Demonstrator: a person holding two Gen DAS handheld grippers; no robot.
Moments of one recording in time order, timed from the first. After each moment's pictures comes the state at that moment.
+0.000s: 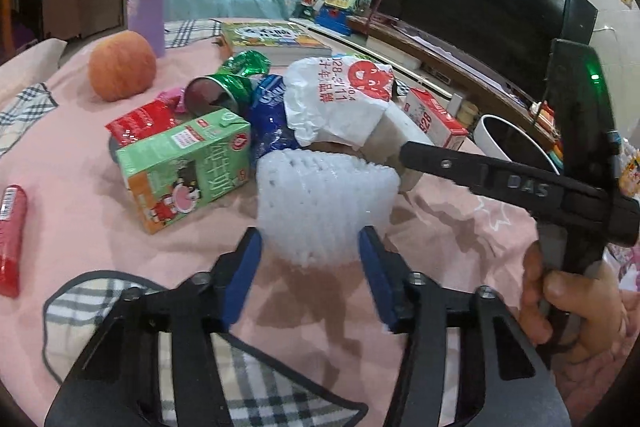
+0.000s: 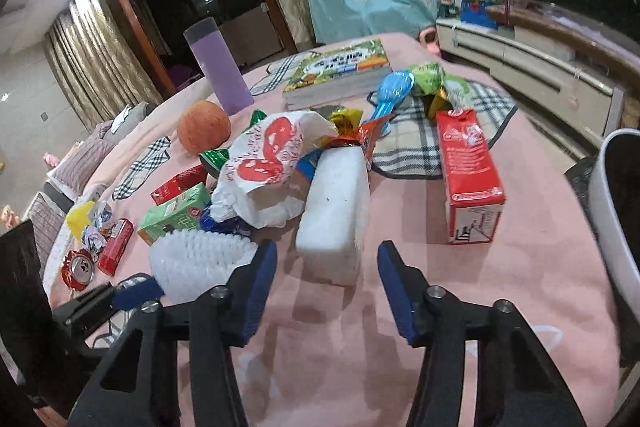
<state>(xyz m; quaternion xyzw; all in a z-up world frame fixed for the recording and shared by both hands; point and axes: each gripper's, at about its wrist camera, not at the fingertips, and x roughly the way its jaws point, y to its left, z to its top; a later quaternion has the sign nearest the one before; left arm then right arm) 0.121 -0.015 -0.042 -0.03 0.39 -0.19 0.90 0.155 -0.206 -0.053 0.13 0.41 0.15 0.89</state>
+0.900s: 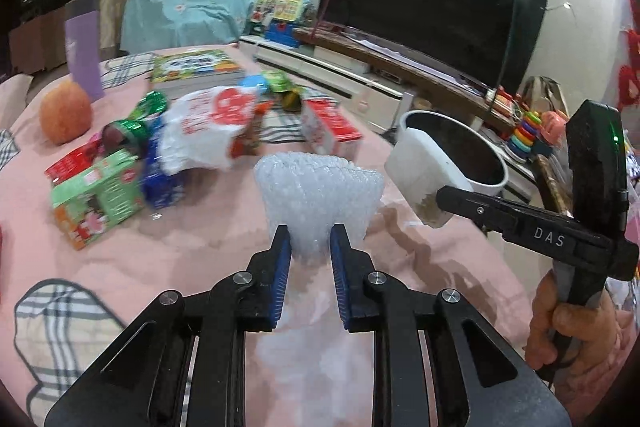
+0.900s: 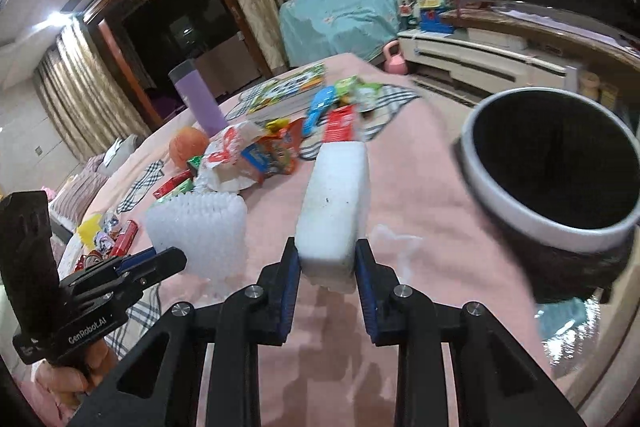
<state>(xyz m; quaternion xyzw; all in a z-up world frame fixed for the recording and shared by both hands) 0.075 -0.091 -0.008 0.00 0.35 -0.26 0.90 0.060 -0.300 -0.034 0.17 0.37 0.10 0.91</state>
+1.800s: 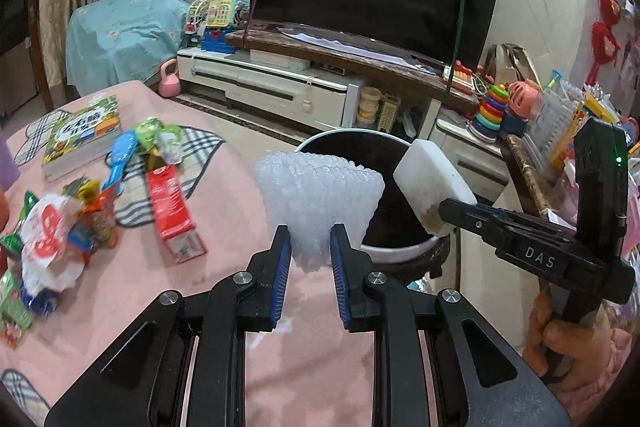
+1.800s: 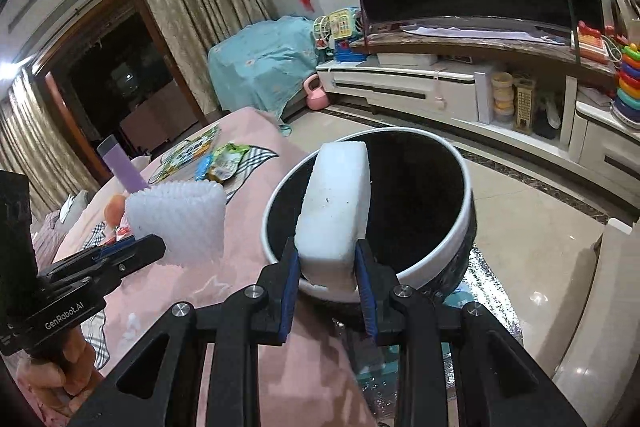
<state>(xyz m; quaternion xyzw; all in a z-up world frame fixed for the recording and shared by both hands) 0.111 -0.257 0.022 0.07 0.35 -0.32 0.88 0.044 -0.442 -0.022 0.20 0.34 -0.01 0.92</state>
